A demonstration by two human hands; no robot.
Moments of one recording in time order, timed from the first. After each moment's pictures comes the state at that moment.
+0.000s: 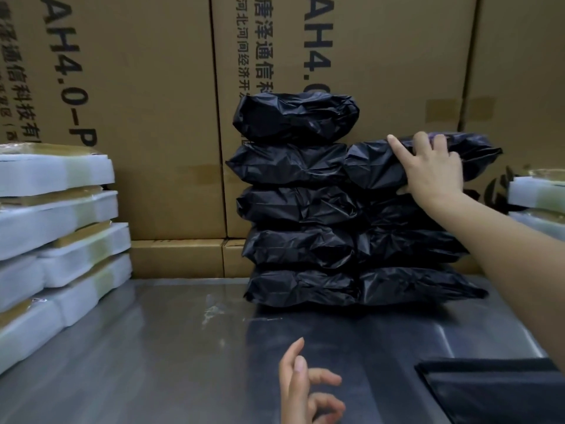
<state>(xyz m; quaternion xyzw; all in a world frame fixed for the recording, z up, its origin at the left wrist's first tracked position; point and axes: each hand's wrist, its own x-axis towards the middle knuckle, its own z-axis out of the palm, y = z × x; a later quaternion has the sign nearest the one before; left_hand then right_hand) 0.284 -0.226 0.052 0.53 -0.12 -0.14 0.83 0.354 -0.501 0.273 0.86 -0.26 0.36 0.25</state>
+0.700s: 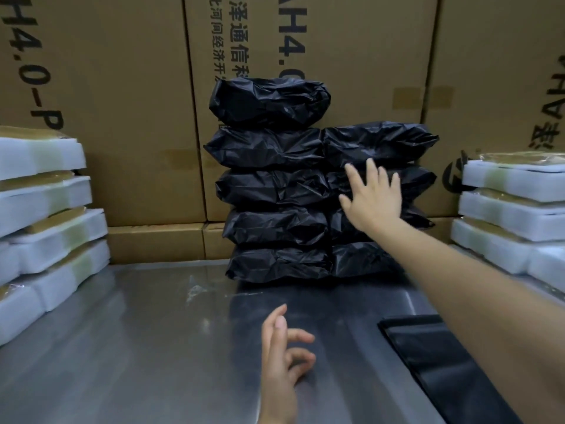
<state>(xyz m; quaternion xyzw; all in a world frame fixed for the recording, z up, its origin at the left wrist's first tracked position) 0.285 -0.229 0.050 0.53 -0.13 -0.11 0.83 0.348 -0.447 0.214 0.91 -0.28 0.28 0.11</state>
